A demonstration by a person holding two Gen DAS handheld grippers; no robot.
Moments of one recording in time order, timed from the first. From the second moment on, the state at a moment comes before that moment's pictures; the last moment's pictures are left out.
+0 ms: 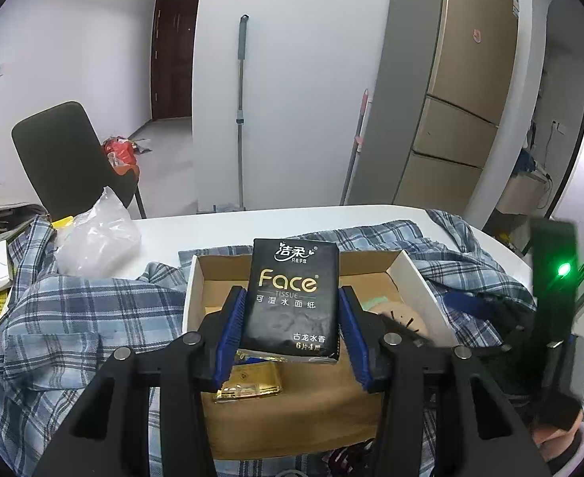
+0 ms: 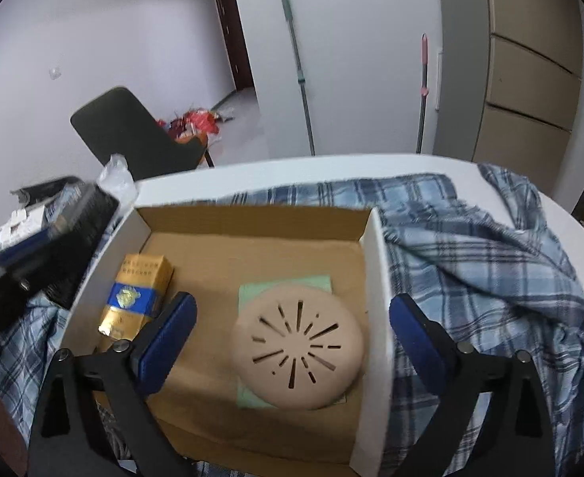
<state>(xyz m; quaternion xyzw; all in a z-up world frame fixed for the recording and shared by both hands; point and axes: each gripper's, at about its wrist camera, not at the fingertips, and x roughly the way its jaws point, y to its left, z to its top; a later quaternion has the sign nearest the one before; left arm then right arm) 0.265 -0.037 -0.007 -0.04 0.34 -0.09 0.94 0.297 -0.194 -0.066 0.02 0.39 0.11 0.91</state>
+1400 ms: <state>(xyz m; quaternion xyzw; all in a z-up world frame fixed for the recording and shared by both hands) 0.151 -0.035 0.104 -0.03 0.17 -0.08 0.98 0.205 -0.226 0.085 0.05 0.21 0.07 0.97</state>
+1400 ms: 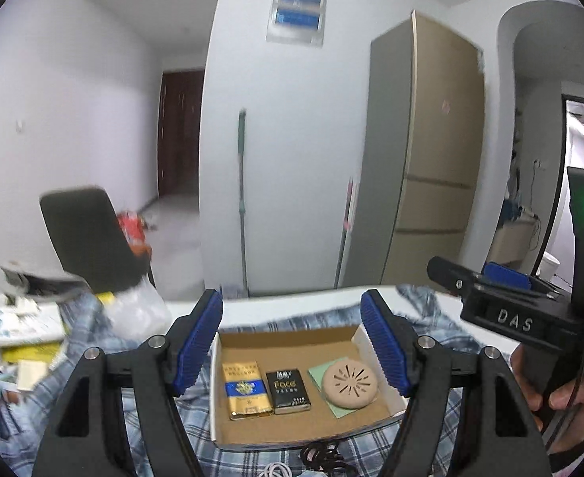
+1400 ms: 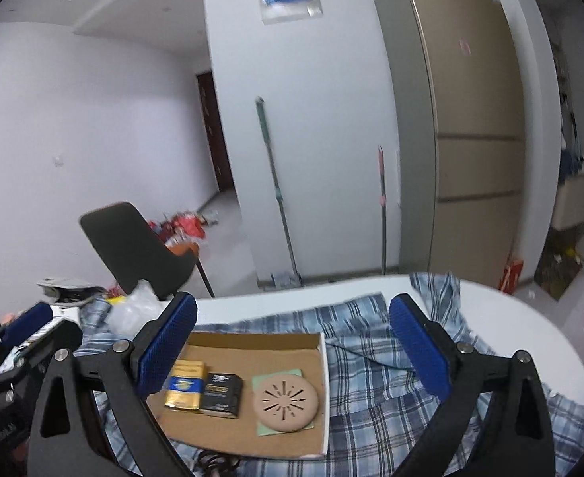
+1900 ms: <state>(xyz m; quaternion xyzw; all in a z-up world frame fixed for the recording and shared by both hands) 0.047 -0.019 0.097 -0.03 0.13 -0.07 0.99 0.085 -0.236 0.085 0.01 0.15 0.10 0.98</state>
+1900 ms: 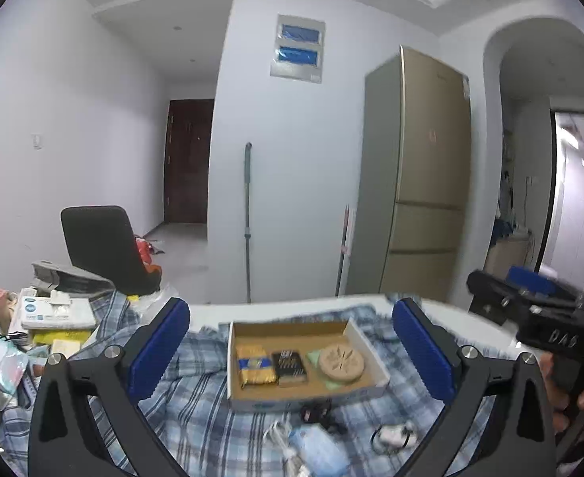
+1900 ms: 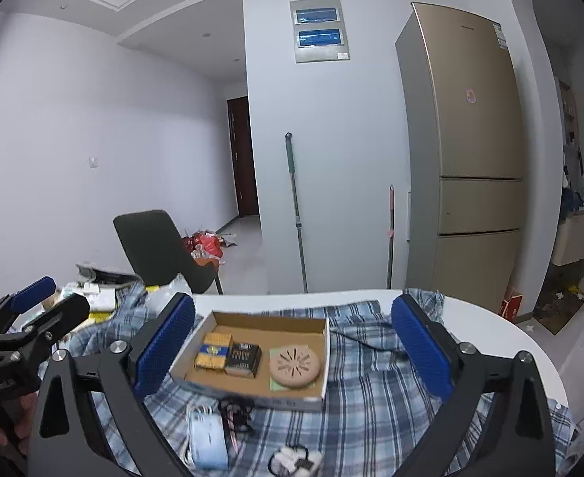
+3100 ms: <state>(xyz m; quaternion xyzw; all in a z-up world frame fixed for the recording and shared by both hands) 0.059 -0.035 -0.022 0.02 0.21 -0.08 0.97 0.135 -0.263 -0.055 0.05 0.37 0.12 0.92</state>
